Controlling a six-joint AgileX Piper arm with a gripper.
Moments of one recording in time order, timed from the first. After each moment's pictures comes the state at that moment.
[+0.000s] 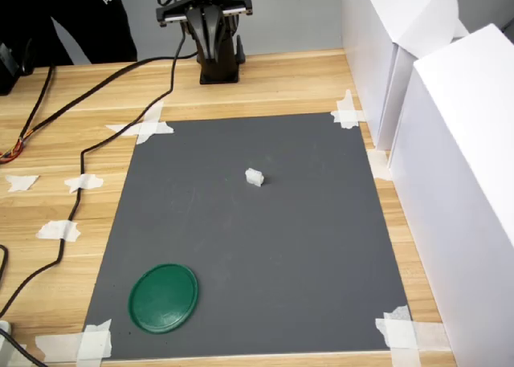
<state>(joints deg) 1.7 8.9 -12.5 10.0 27.6 -11.2</state>
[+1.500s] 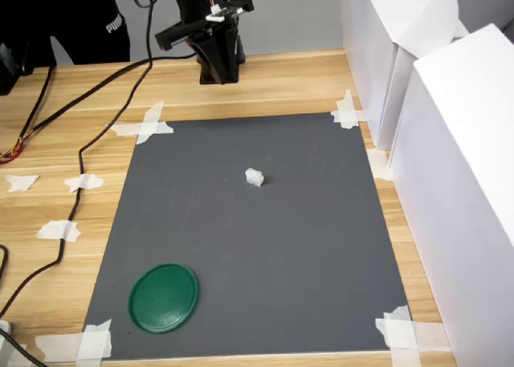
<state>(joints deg) 1.7 61.1 -45.6 11.5 57.0 -45.3</state>
